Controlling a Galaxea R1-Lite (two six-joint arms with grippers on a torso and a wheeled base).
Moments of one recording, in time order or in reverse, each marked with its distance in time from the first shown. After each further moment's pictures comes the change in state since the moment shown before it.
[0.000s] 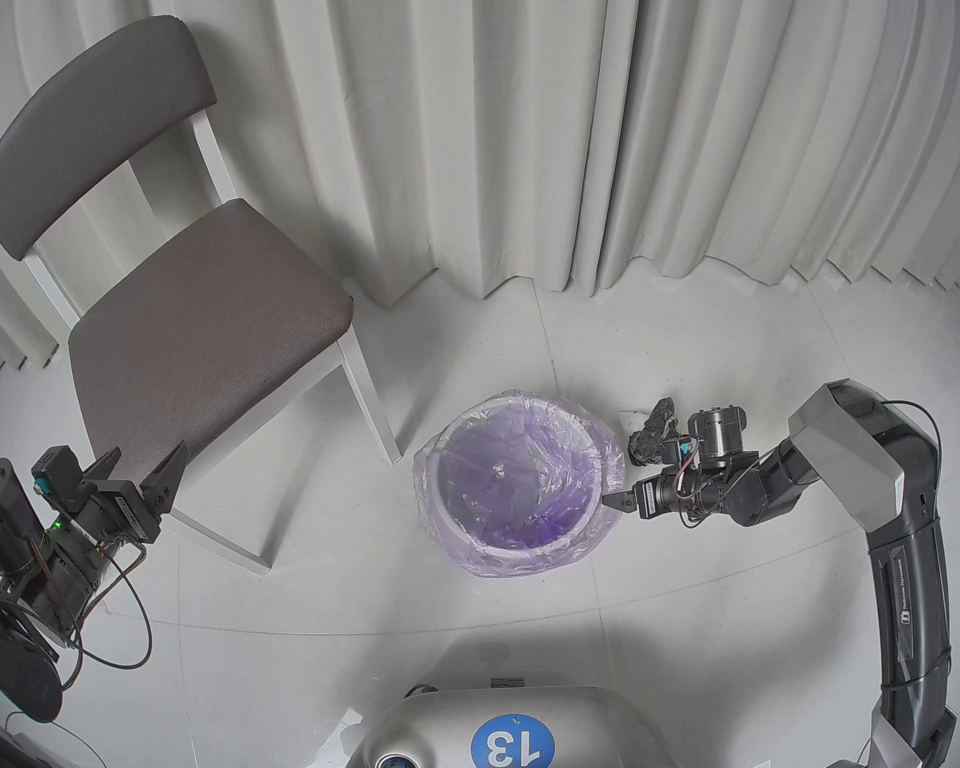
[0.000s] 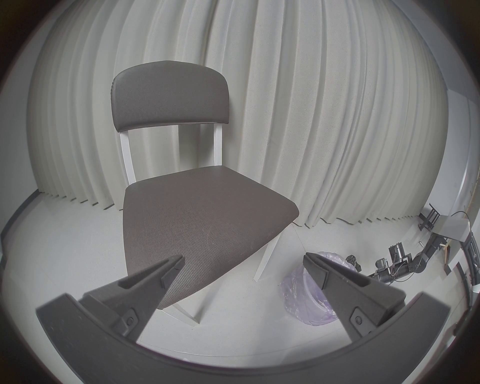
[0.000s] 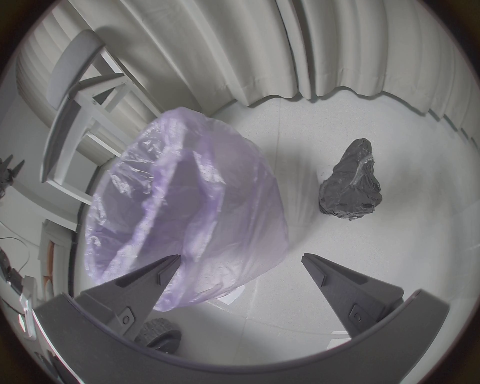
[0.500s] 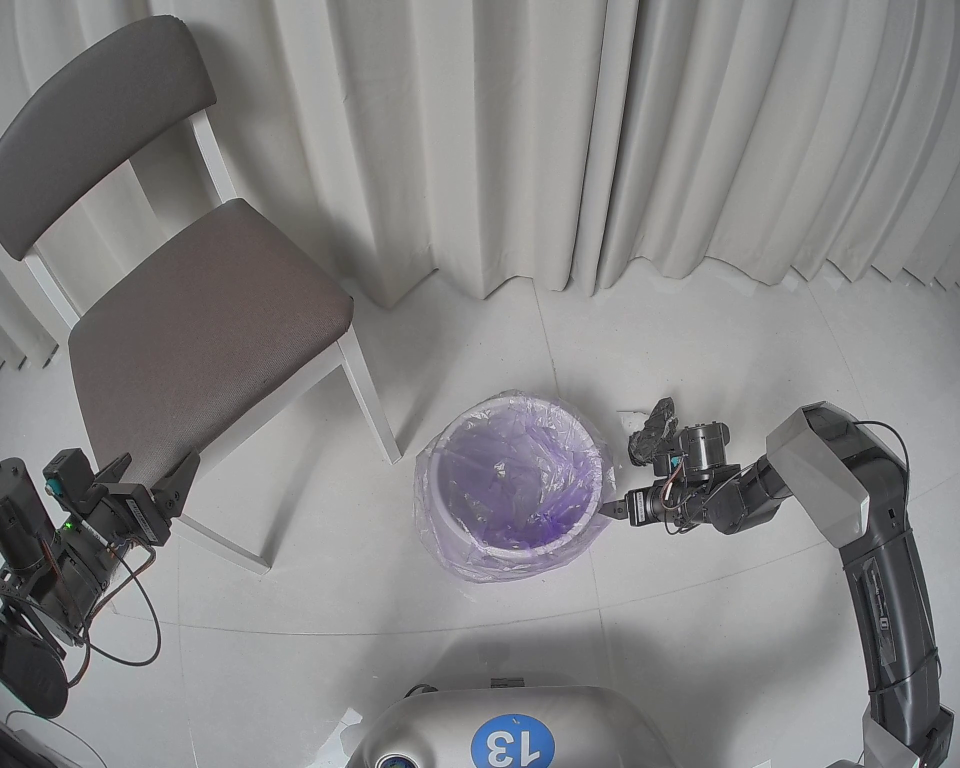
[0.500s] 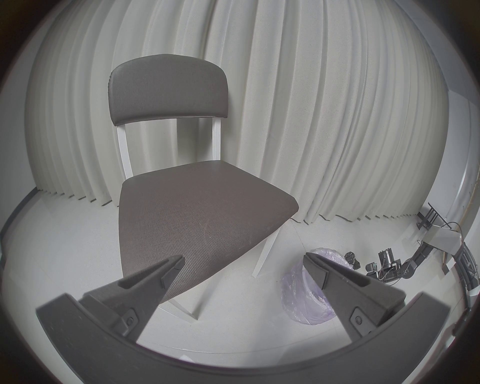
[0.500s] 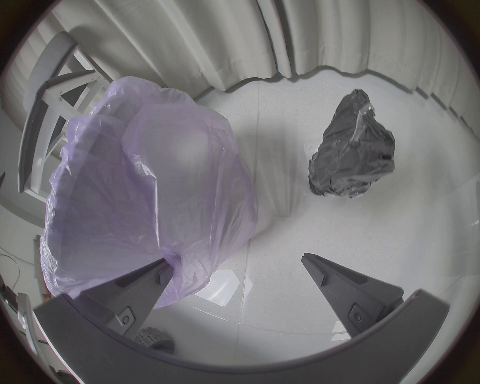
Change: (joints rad) left arm -0.010 0.049 -0.004 -0.011 -0.002 -0.005; right arm -0.003 0.102 -0.112 0.054 0.015 0.107
